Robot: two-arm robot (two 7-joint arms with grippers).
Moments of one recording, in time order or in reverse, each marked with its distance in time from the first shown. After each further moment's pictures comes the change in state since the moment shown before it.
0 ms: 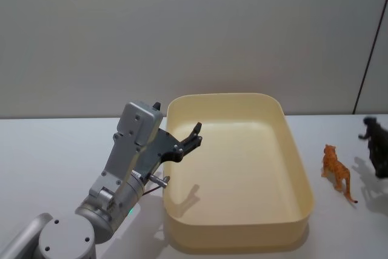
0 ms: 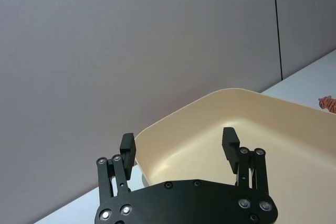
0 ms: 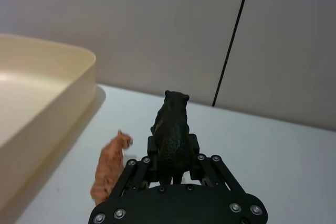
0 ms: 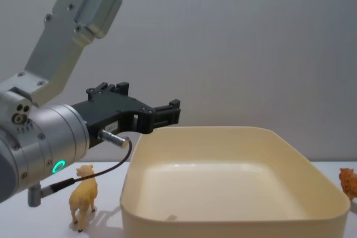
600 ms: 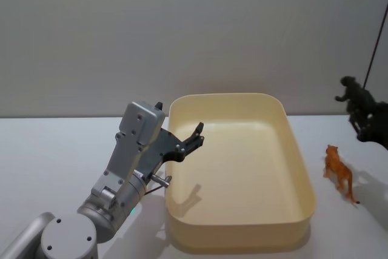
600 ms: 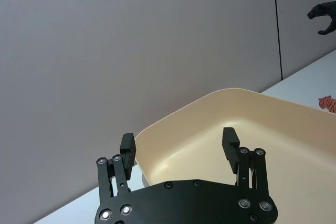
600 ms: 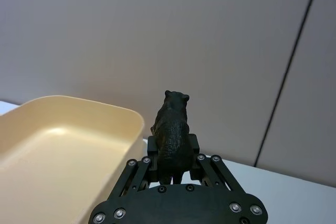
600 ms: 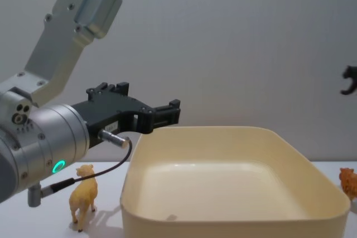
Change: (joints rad) left arm 0.000 0.000 0.000 0.000 0.000 0.000 0.000; right arm 0.116 -0.034 -0.014 -0.053 0.058 0.050 0.103
